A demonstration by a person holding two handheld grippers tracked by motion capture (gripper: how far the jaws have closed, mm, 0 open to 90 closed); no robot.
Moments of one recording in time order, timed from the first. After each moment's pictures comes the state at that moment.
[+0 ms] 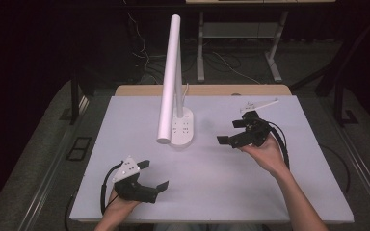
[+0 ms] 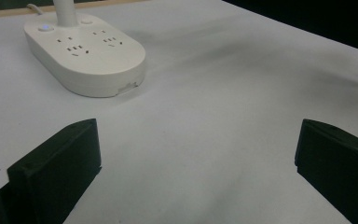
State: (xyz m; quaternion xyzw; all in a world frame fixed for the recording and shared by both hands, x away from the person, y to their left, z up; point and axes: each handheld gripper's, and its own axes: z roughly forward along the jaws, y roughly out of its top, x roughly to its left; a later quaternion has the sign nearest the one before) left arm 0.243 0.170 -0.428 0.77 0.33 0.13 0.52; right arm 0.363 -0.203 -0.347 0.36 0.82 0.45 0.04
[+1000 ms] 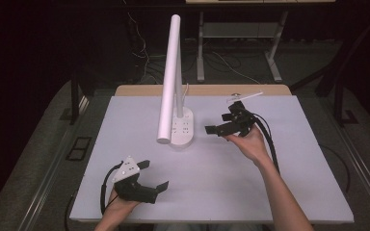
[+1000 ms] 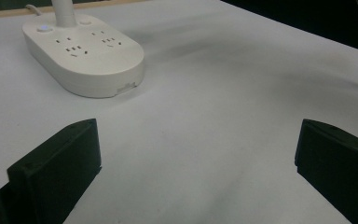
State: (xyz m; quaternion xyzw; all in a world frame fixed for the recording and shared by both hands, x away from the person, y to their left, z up) left arm 0.242 0.170 -0.427 0.77 0.33 0.13 0.52; right arm 0.399 -0.174 -0.355 0.40 0.80 0.45 0.03
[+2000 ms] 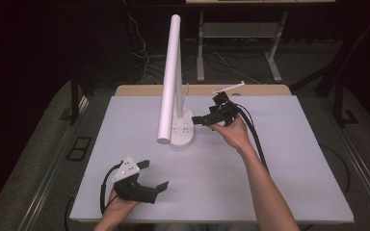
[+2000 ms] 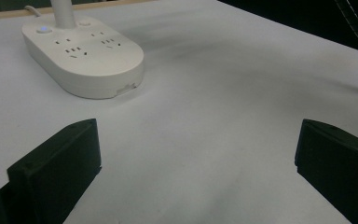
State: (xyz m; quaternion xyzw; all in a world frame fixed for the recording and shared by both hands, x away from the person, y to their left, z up) left arm 0.243 0.171 -0.427 0.77 0.33 0.13 0.53; right arm 0.437 -0.134 -0.357 0.40 0.80 0.44 0.02
